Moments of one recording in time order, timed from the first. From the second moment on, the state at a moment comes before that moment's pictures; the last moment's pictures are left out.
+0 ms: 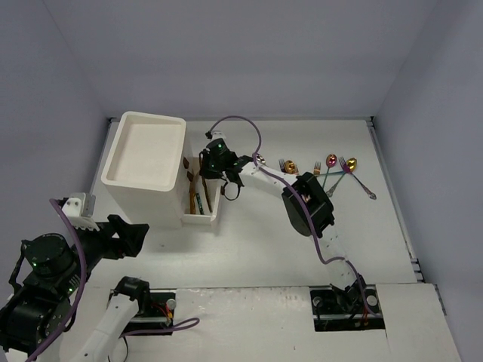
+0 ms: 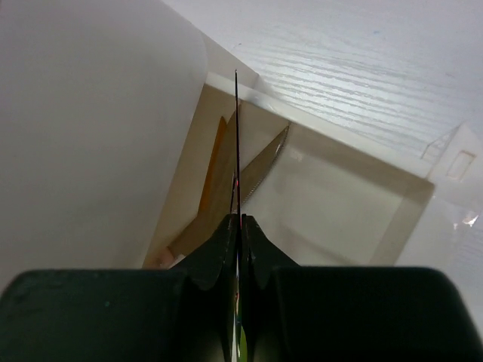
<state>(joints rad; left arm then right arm) -0.23 0.45 1.28 -1.17 0.11 -0.33 0.77 2.31 1.80 -0.12 -0.01 0.58</state>
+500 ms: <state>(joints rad) -0.23 0.50 1.31 -1.18 0.10 -0.33 0.80 2.16 1.66 -0.14 -0.05 0.59</state>
